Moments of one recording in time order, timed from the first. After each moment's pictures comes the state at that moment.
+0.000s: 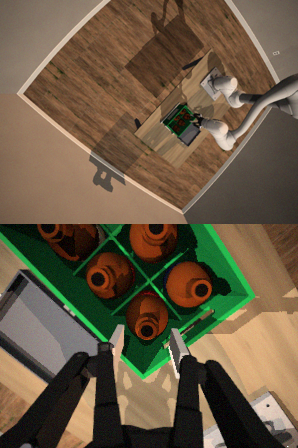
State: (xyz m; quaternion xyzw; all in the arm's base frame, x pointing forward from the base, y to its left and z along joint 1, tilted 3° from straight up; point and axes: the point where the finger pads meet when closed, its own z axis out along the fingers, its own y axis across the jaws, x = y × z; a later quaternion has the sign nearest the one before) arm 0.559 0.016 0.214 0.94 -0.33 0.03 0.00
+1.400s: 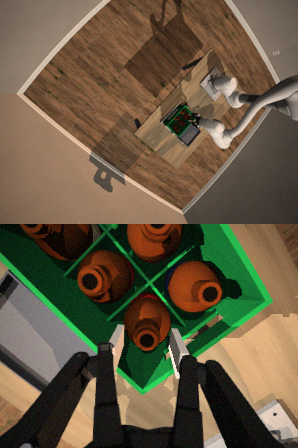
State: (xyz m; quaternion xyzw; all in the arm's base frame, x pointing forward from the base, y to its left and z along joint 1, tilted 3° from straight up) arm 0.561 0.015 0.181 0.94 -0.33 0.03 0.00
